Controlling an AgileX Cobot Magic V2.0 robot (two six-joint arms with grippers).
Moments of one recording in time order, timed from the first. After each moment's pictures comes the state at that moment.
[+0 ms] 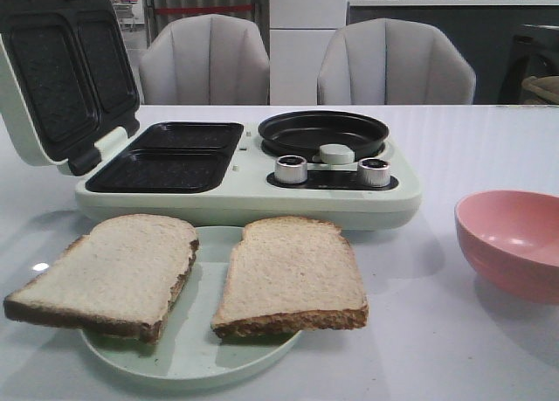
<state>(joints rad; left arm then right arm) -0.10 0.48 -0.58 0.13 0.59 -0.10 -0.02 0.73 -0.66 0.06 0.66 -0.07</state>
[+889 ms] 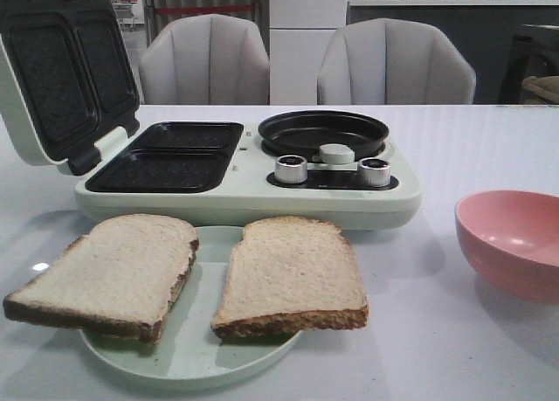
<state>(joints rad) -1.02 0.92 -0.36 1.02 0.60 -0.28 -0.02 0.73 -0.66 0.06 0.66 -0.07</state>
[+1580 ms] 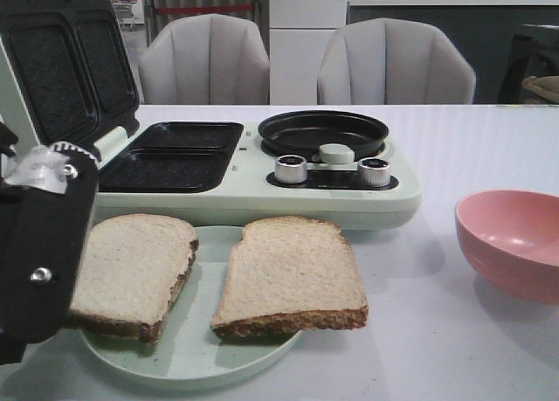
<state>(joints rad) -0.98 1.40 -0.45 1.32 0.59 -0.47 -0.02 0.73 -0.66 0.06 0.66 -0.07</state>
